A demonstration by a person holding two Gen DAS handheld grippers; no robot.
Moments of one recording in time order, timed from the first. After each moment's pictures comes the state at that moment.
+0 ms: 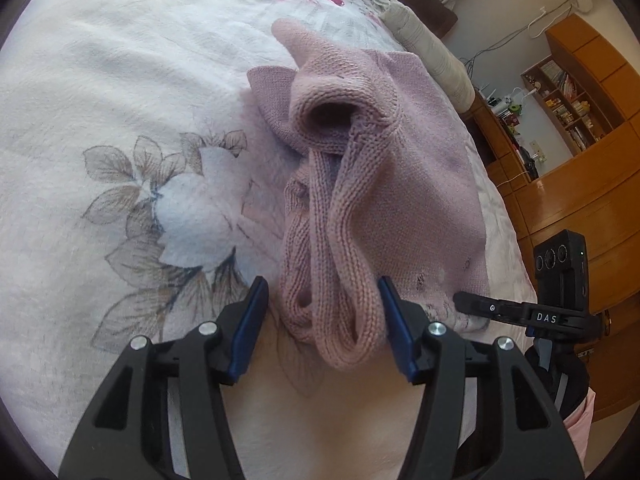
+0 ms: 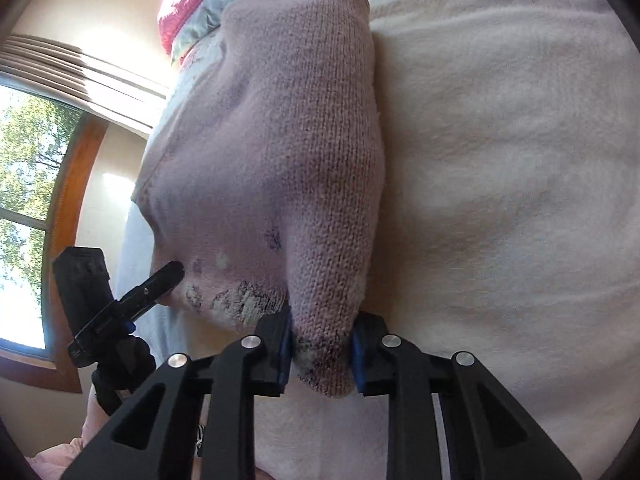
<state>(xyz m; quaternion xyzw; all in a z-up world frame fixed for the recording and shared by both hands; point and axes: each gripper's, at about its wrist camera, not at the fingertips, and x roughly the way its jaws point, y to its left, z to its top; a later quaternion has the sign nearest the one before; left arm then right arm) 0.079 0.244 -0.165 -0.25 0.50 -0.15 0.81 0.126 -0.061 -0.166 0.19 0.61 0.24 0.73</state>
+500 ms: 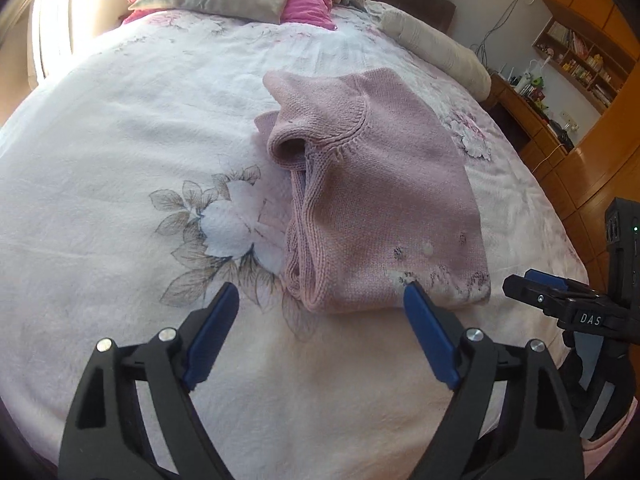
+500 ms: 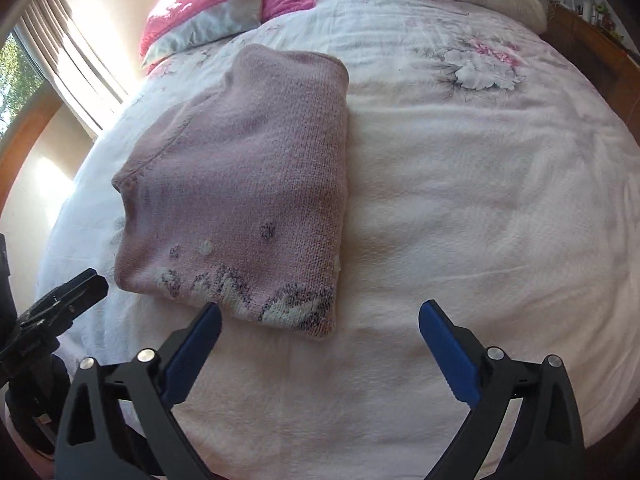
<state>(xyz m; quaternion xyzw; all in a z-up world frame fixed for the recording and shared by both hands) 0.027 0.222 -0.092 -0.12 0.48 -0.07 0.87 0.060 -0.037 -0.088 0.04 0.54 0.11 0.83</state>
